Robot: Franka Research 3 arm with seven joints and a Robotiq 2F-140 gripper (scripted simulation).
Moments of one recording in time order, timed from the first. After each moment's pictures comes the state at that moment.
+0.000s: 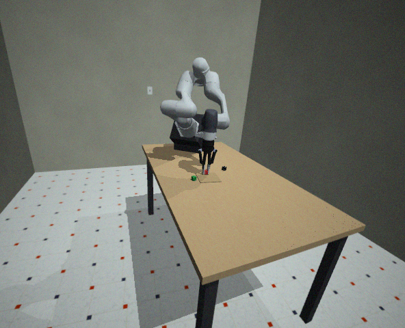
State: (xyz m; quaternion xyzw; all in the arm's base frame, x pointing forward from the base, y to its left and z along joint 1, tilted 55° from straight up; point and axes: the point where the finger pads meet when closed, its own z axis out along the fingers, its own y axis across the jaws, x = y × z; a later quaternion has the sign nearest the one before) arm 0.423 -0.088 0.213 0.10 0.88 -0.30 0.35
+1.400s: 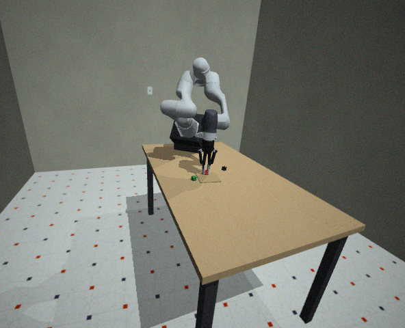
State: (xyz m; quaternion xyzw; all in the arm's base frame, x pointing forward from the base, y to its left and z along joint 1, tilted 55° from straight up) arm 0.424 -0.089 0.212 0.10 0.88 -0.30 0.35
